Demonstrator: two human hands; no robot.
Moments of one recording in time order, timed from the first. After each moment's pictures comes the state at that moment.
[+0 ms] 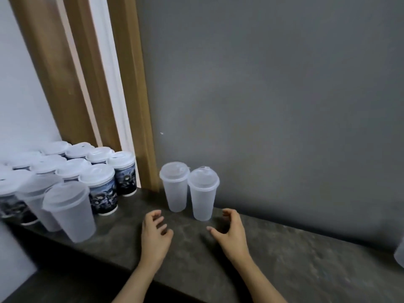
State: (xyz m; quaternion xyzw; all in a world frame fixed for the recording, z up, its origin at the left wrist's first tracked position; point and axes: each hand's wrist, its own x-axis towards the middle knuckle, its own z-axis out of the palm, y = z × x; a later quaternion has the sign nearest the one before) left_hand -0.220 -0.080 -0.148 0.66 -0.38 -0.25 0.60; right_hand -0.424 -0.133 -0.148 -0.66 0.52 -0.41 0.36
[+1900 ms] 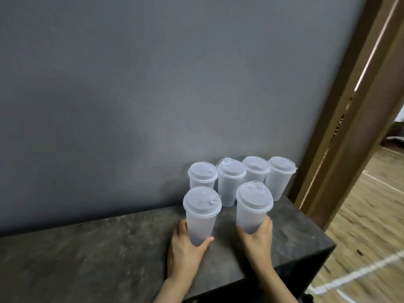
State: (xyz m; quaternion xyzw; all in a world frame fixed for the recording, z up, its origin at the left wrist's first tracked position) left_hand -0.692 -0.043 -0.138 0.54 -0.66 -0.32 0.41; right_hand -0.875 -0.003 -0.145 -0.36 0.71 -0.60 0.10
